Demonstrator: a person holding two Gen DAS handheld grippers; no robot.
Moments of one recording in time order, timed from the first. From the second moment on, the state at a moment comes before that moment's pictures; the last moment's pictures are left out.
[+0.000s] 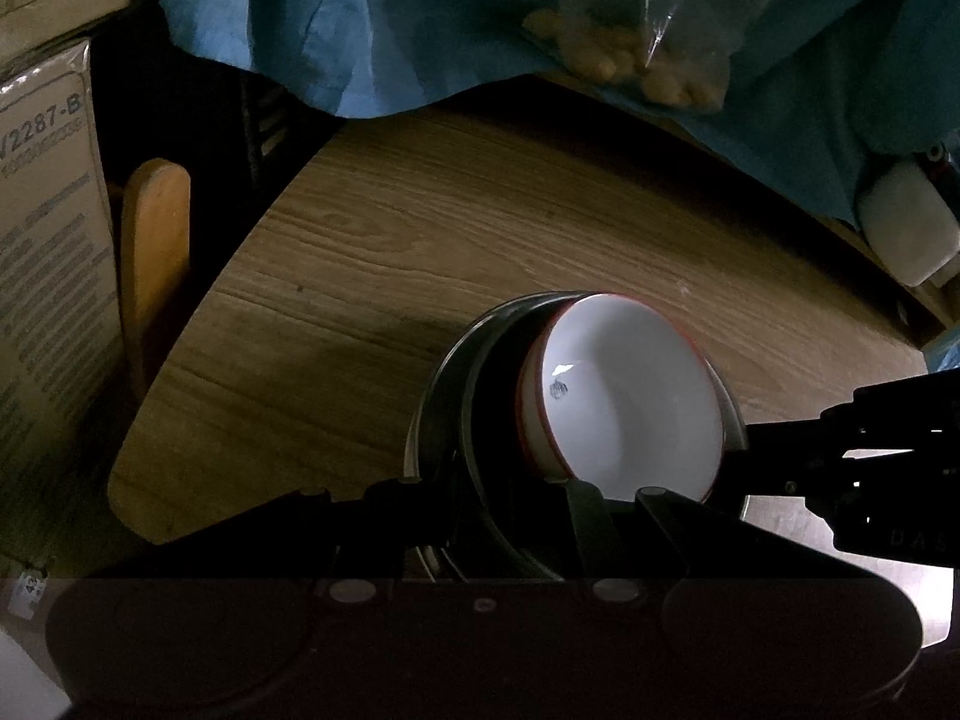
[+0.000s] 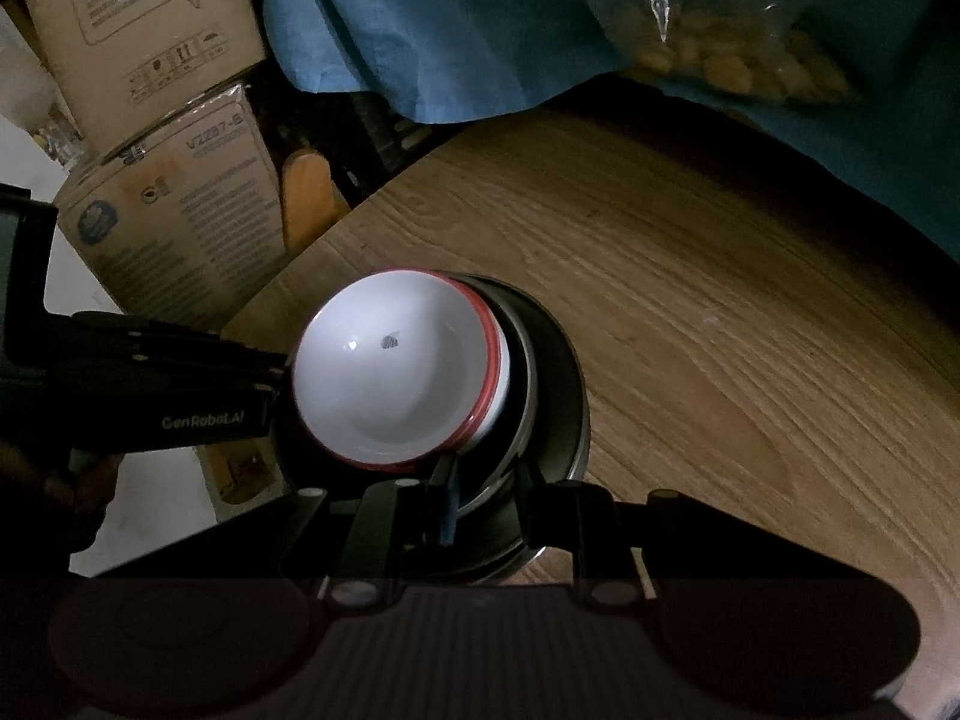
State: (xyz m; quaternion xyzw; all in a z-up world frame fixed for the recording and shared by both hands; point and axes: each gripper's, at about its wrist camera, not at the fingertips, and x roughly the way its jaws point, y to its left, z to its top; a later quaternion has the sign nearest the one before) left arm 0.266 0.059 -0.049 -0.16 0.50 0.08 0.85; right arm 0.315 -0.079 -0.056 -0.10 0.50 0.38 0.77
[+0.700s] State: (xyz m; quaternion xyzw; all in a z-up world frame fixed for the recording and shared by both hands) left arm 0.268 0.057 -0.045 -0.14 0.49 0.08 0.85; right arm 0.312 -0.079 -0.055 -0.10 0.50 0.37 0.78
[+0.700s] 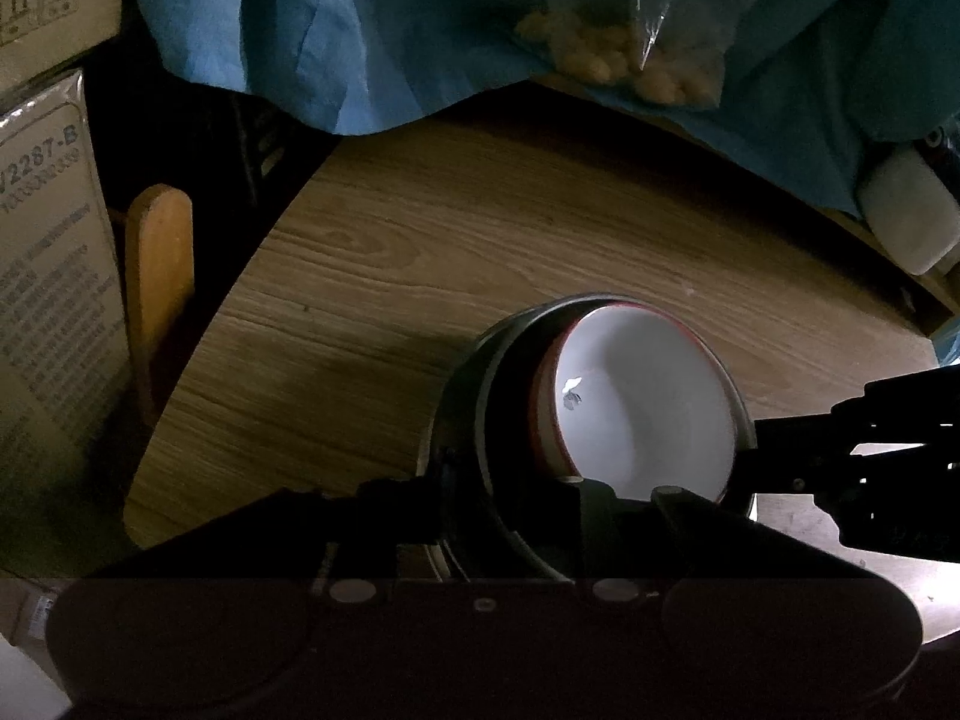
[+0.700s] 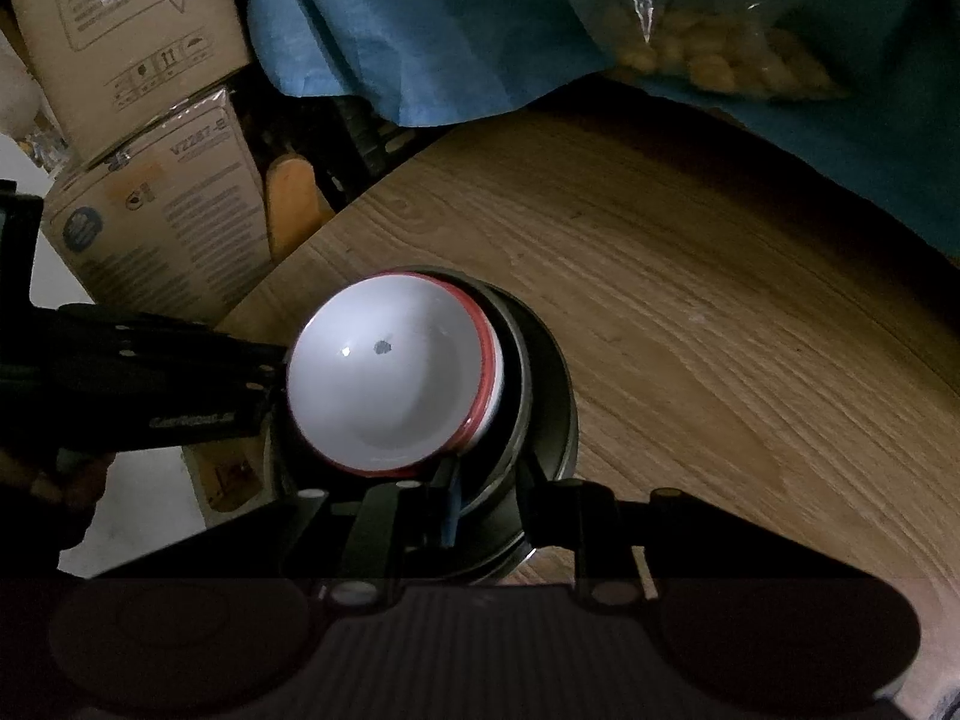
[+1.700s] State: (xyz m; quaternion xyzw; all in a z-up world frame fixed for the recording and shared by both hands) left arm 0.260 0.072 -0.026 -0.09 0.45 0.12 0.88; right arm 0.298 -0.098 -0.048 -0.08 0.45 0.29 0.84
